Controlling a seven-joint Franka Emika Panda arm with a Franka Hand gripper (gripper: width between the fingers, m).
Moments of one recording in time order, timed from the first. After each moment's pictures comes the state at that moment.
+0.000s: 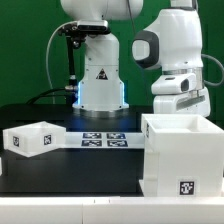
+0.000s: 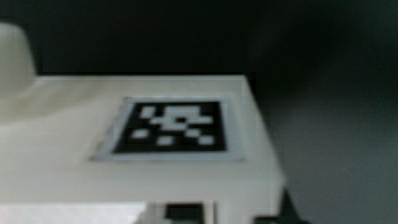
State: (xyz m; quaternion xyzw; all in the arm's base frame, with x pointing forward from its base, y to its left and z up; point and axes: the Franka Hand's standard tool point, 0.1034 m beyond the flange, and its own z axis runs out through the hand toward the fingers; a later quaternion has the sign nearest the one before) arm 0.384 0.171 0.011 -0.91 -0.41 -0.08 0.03
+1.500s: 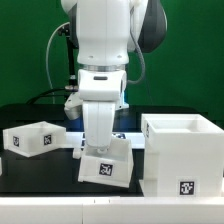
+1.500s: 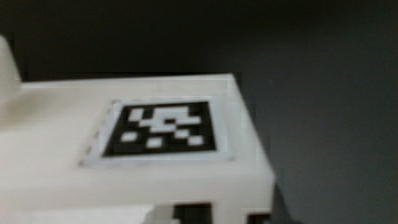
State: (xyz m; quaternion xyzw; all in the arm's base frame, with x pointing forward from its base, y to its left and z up) arm 0.488 -0.029 0.034 -0.74 -0.67 0.03 0.04
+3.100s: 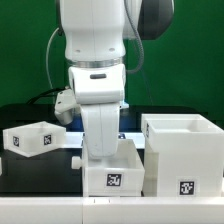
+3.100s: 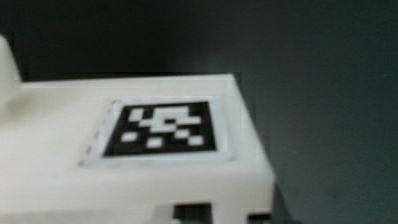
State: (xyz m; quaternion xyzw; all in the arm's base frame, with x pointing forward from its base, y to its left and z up) arm 0.554 -0.030 0.050 -0.70 -0.71 0.03 0.08
